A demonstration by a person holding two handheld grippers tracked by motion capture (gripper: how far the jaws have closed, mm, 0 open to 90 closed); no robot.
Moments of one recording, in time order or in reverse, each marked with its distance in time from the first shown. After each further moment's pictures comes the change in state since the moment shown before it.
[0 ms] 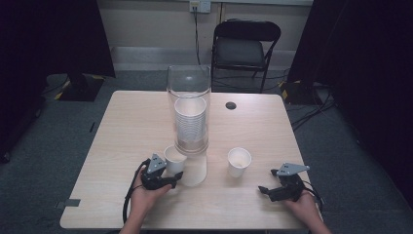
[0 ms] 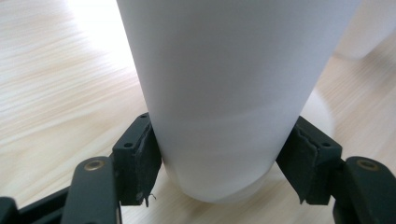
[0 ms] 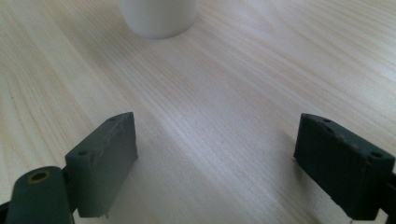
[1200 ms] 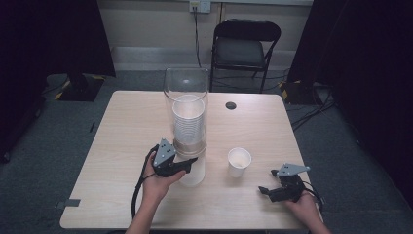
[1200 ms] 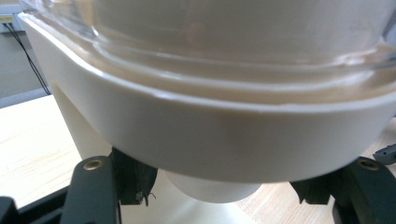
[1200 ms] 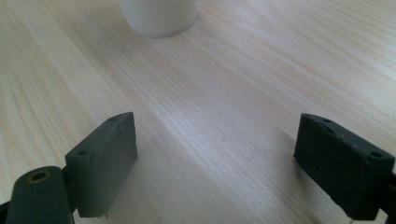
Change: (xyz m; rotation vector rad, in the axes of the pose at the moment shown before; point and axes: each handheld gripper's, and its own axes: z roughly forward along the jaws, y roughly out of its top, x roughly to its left) left arm -0.031 0.069 -0.004 -0.308 -0.047 0.093; right arm 0.001 -0.001 -0.001 0.000 0.002 0.000
